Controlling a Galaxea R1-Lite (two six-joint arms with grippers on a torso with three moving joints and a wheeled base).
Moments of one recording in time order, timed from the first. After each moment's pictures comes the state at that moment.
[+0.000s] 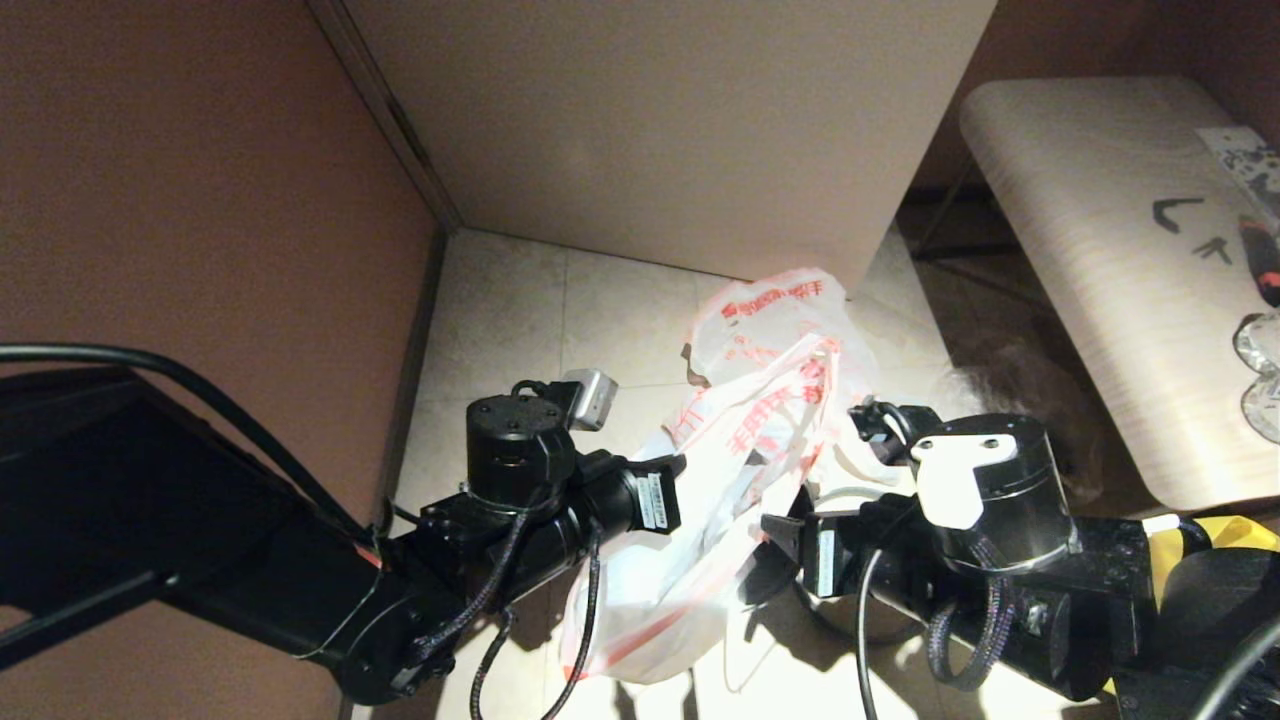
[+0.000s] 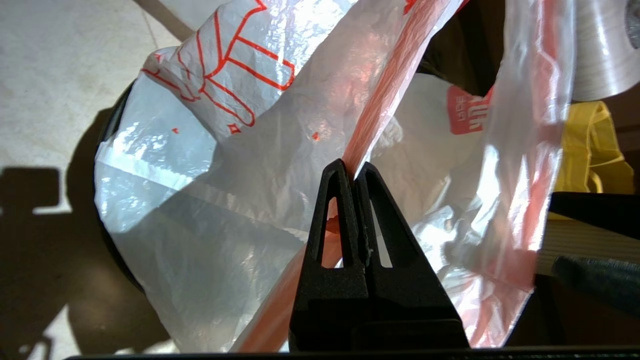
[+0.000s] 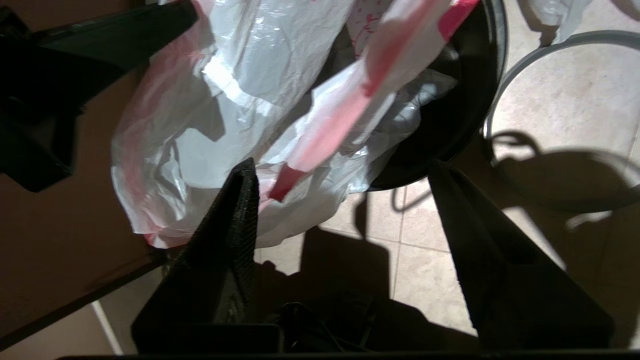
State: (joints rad) left arm -0.68 1.94 -0.73 -0.99 0.00 -0.32; right arm 0.79 1.71 -0.78 -0.46 -0.28 0.47
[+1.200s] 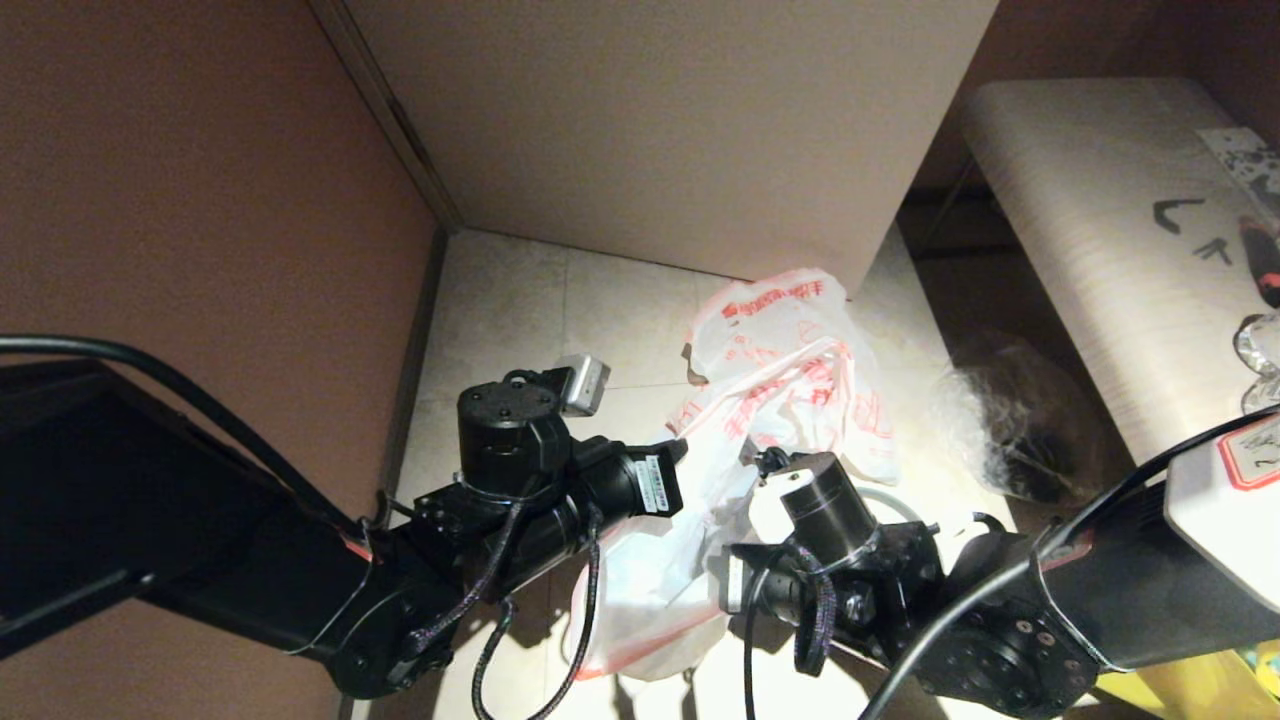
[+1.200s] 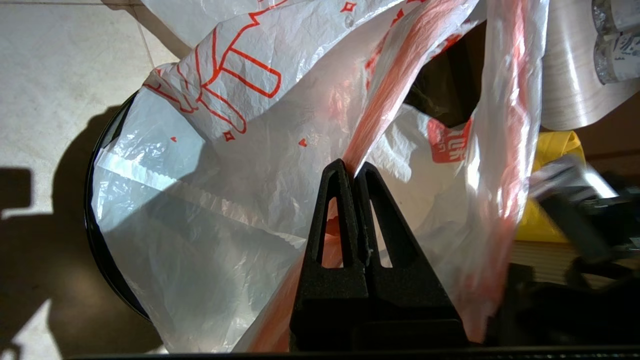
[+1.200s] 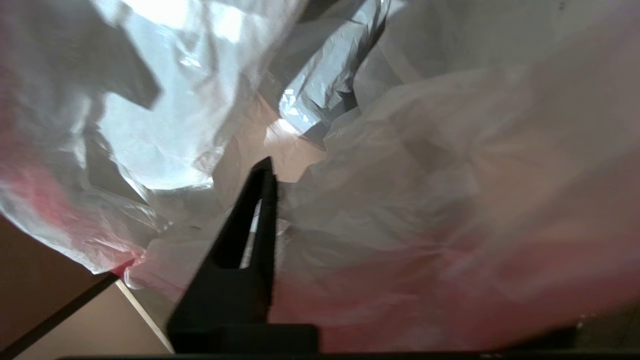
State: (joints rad) left arm -0.69 1.92 -0.74 -0.99 0.00 -0.38; right arm 0.82 2.00 -0.98 -0.34 -0.26 0.64
